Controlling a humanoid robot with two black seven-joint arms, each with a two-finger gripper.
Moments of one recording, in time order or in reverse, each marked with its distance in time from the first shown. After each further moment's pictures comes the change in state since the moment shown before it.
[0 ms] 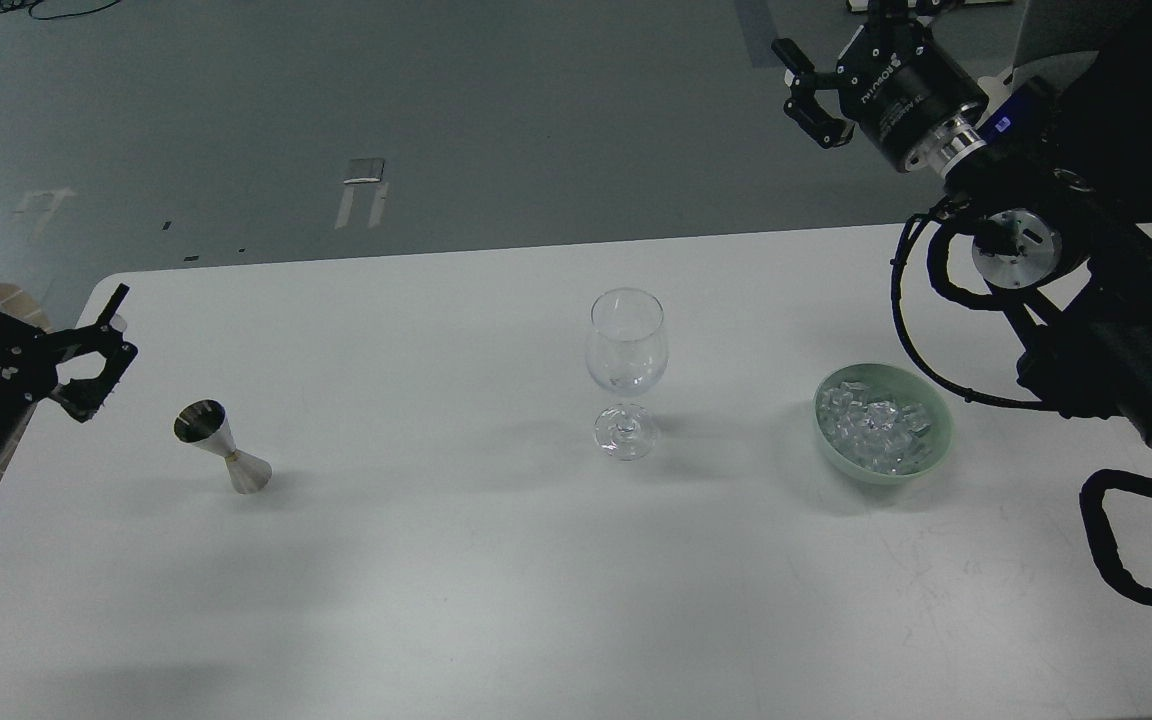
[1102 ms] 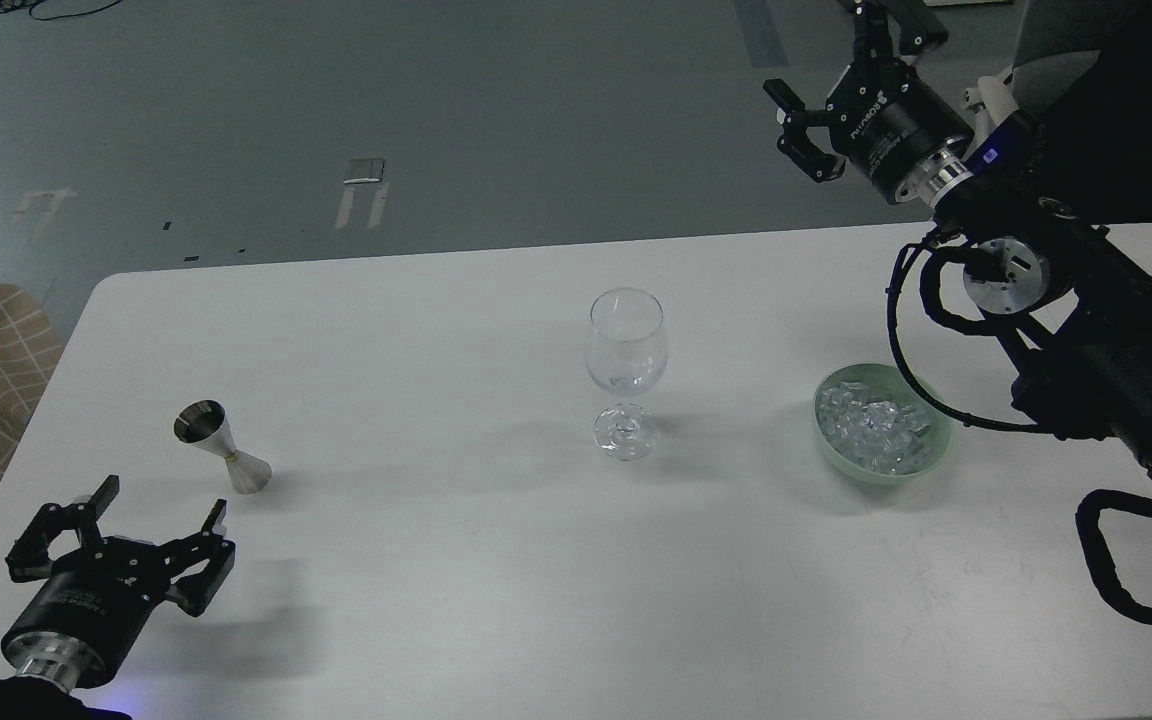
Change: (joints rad) left arm 0.163 -0.381 -0.016 0.115 0.018 0.005 0.097; right arm -0.028 0.007 -0.027 -0.005 -0.001 0.001 -0.002
